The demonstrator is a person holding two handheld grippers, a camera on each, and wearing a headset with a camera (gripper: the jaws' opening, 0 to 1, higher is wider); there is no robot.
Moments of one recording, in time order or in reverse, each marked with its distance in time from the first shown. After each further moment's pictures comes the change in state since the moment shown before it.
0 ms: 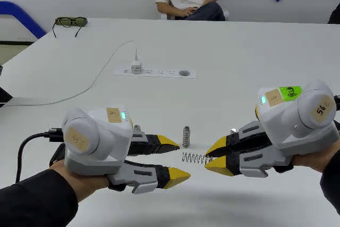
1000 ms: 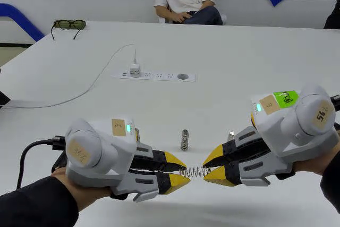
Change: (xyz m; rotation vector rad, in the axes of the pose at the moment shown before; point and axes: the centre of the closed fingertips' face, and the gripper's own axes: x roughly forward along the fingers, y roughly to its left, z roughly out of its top) left arm 0.003 -0.018 -0.002 0.053 0.008 -0.066; right arm -0.004 0.018 0.007 -0.067 0.034 0.061
